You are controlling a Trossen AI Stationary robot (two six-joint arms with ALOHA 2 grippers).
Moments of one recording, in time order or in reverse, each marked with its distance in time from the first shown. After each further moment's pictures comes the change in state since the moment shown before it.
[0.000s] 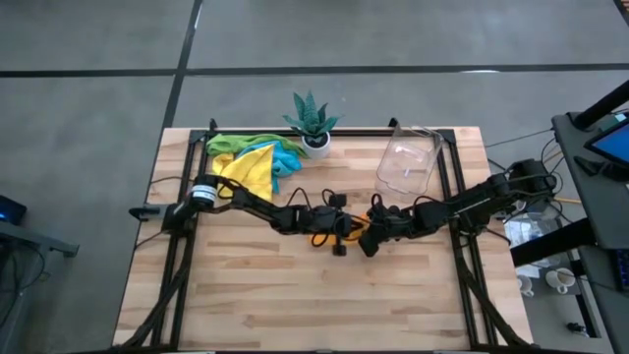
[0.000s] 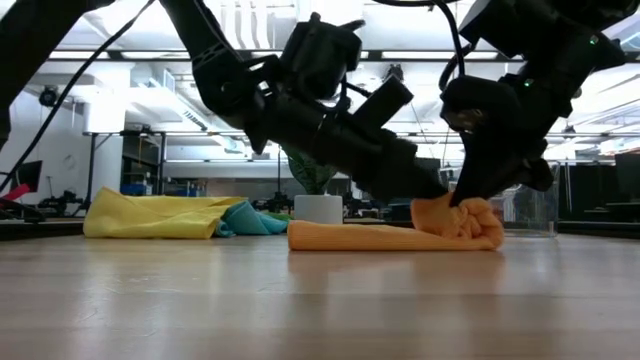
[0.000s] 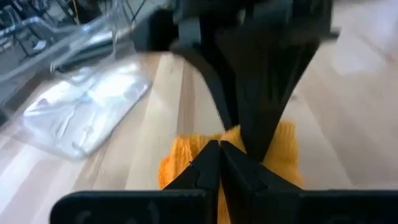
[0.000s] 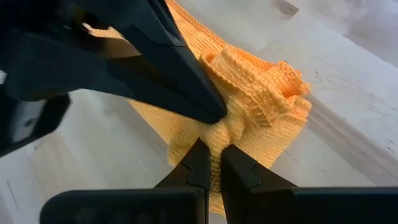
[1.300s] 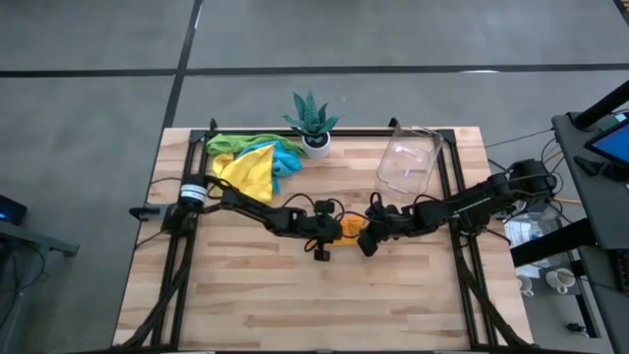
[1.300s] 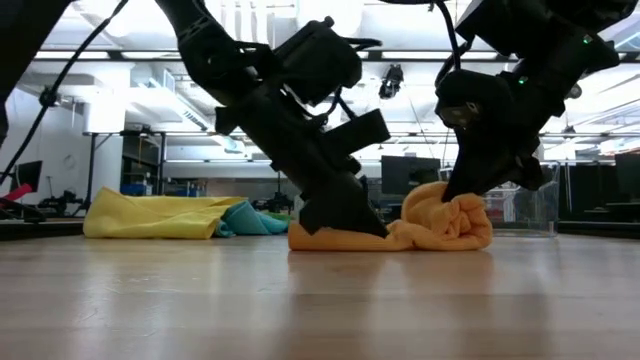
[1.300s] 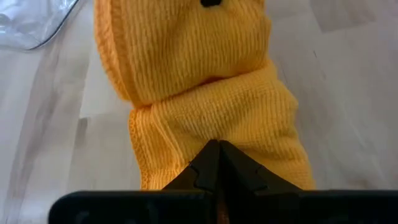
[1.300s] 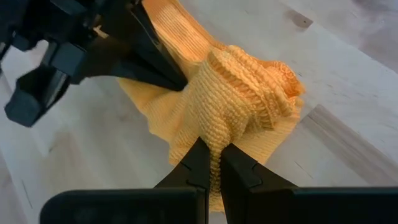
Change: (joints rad) left arm -0.037 -0.068 -0.025 -0.446 -0.029 -0.048; right arm -0.017 -0.001 0.000 0.039 -0.023 -0.034
